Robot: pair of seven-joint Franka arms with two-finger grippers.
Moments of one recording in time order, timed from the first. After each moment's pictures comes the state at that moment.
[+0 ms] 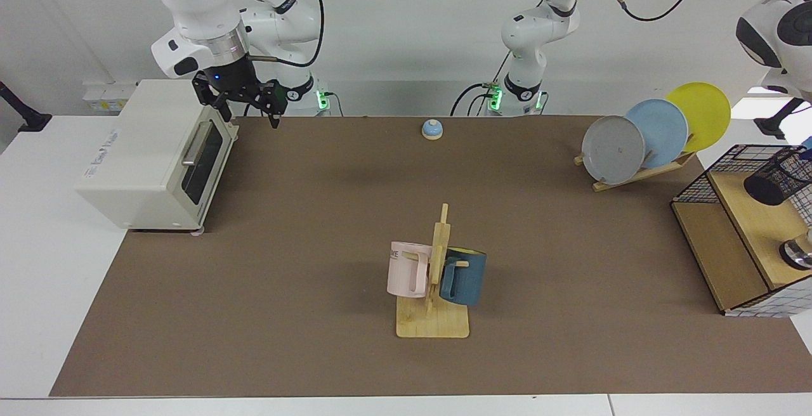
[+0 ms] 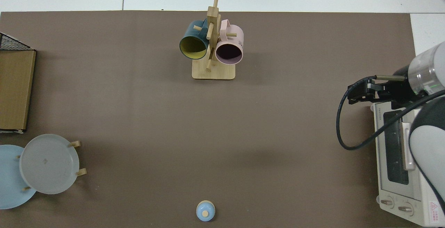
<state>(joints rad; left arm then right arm) 0.38 0.15 -0.03 -1.60 0.91 2.00 1.83 0.08 0.02 0.05 -1.51 -0.02 1.47 0.30</state>
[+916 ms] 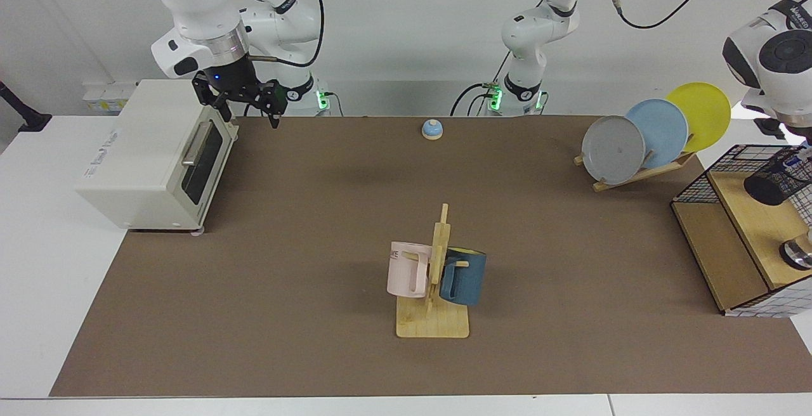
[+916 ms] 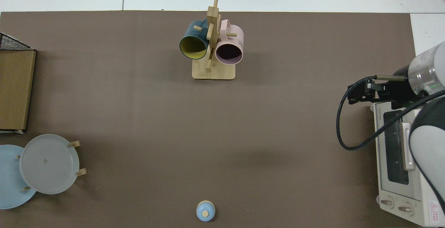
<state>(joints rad) 0.40 0.16 -0.03 -1.70 0.89 2.06 1.78 0.08 0.02 0.05 -1.51 -0.02 1.47 0.30</state>
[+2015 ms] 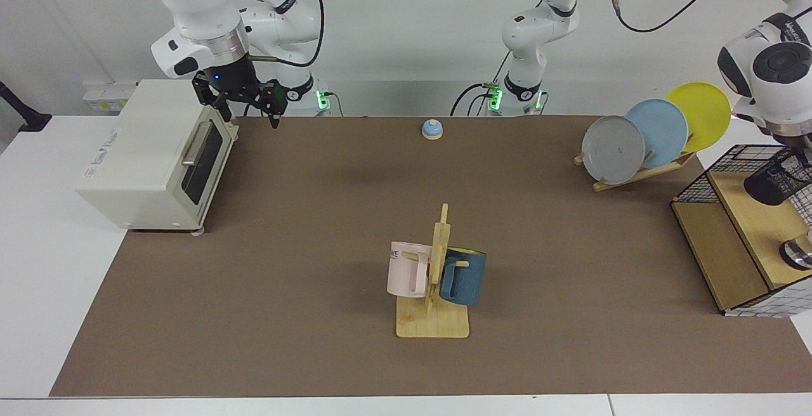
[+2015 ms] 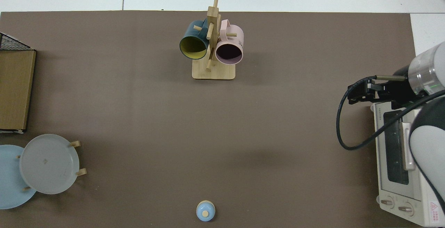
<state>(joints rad) 0.41 0.16 -0.01 -1.77 0.86 2.13 1.76 0.08 0.02 0.05 -1.51 -0.02 1.47 0.30</state>
